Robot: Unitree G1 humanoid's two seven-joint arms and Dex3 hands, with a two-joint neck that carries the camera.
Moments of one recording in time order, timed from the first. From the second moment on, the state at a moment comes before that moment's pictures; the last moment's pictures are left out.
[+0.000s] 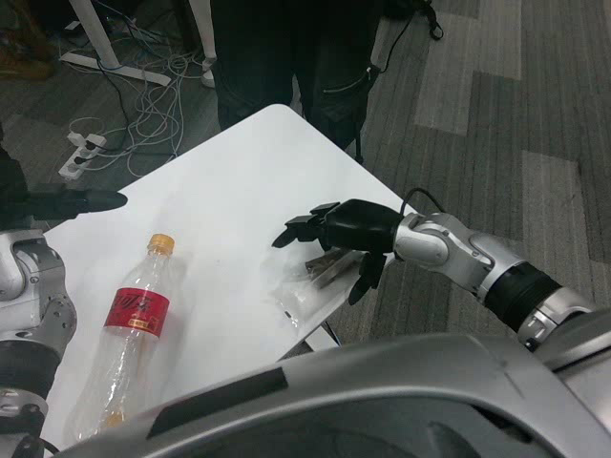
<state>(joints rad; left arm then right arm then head) -0.47 0.25 -0.22 0.63 -0.54 -0.92 0.15 -0.01 -0.62 0.23 0.15 -0.51 -0.53 0.22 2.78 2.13</state>
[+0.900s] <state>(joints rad) -0.46 0.24 -0.23 0.63 -0.54 -0.94 0.15 -0.08 -0.59 0.25 0.23 -0.62 -0.54 0.17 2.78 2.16</state>
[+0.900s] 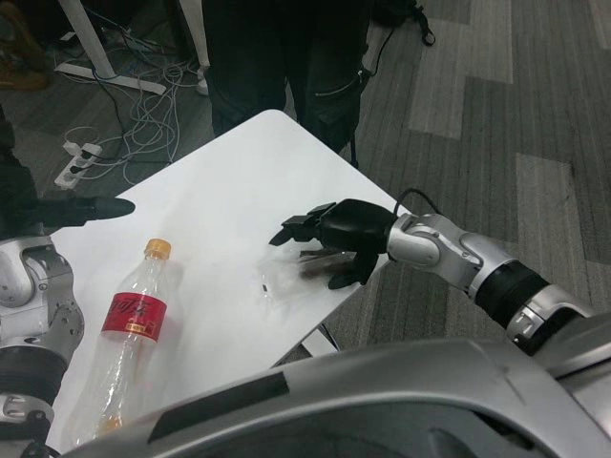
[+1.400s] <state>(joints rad) -0.46 0.23 -0.23 0.63 -0.54 -0.95 0.15 -0.16 -0.61 0.34 0.23 -0.66 -0.43 0.23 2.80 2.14</state>
